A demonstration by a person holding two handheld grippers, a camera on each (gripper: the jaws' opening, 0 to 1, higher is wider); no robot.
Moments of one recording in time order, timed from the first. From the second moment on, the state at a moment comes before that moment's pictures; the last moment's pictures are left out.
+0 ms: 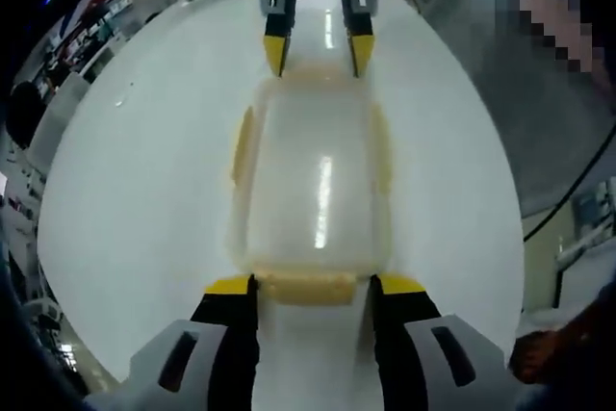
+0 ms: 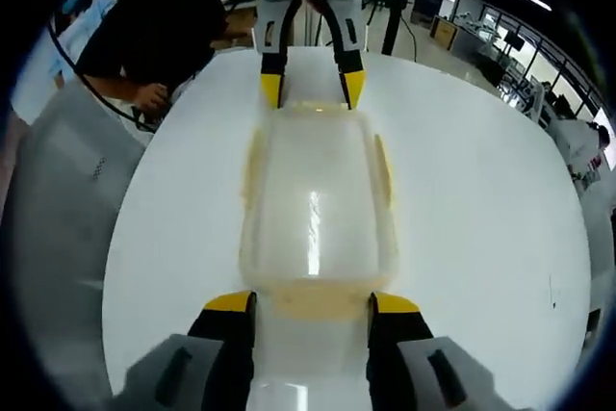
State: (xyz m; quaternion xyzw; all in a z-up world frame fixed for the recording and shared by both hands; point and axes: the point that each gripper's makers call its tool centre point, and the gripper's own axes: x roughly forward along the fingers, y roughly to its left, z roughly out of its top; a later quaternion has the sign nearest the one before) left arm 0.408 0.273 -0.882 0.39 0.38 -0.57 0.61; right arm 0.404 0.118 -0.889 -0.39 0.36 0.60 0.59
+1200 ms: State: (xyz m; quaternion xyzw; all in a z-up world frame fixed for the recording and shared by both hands) left arm 0.408 0.270 -0.882 0.37 0.40 -0.57 0.61; right arm 0.403 0.113 -0.890 -0.38 0.38 0.60 0.59
